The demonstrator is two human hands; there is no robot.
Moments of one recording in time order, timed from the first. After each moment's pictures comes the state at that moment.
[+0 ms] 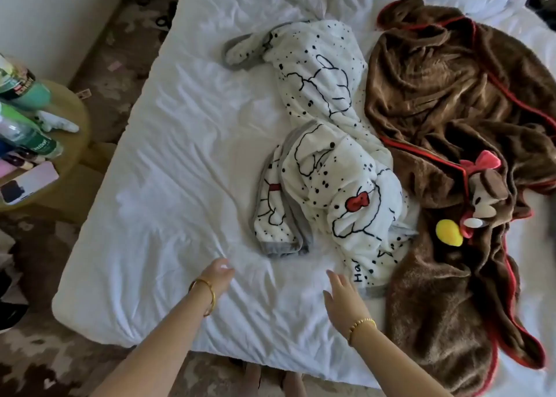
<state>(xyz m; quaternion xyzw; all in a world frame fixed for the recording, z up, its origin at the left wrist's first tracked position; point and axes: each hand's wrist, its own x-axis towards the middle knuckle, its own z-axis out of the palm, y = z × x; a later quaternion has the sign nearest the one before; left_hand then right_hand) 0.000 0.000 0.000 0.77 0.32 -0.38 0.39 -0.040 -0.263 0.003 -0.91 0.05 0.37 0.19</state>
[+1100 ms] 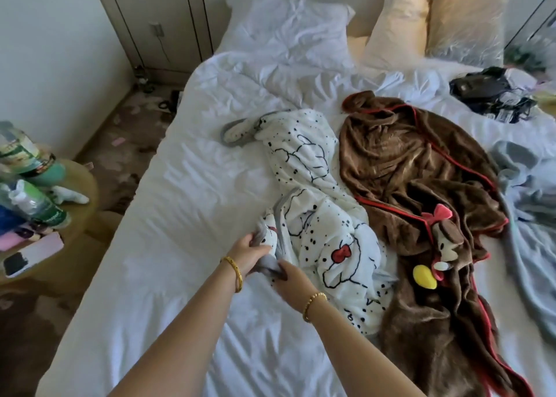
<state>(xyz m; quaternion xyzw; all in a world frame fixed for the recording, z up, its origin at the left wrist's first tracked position) 0.100 -0.046 0.129 0.70 0.22 -0.24 0.63 0.056 -0.170 0.117 -0.87 0.02 0.29 0.39</state>
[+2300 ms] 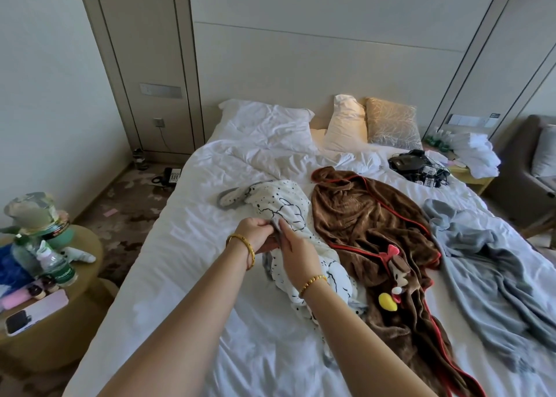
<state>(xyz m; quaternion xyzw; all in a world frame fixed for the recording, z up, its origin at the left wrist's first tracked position) 0.044 -0.045 0.330 0.66 0.11 -0.15 0.73 0.015 -0.153 0.285 -0.92 -0.02 -0.11 0.39</state>
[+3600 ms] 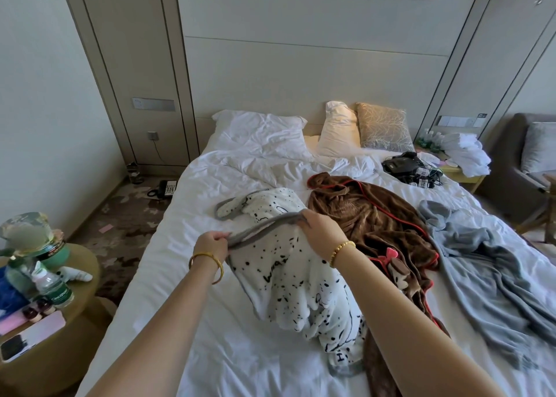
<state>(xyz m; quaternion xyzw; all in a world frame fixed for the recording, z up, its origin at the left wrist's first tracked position) 0.072 0.021 0.299 0.80 0.18 -0.01 0.57 0.043 -0.199 0.351 -0.97 -0.06 -0.05 0.23</state>
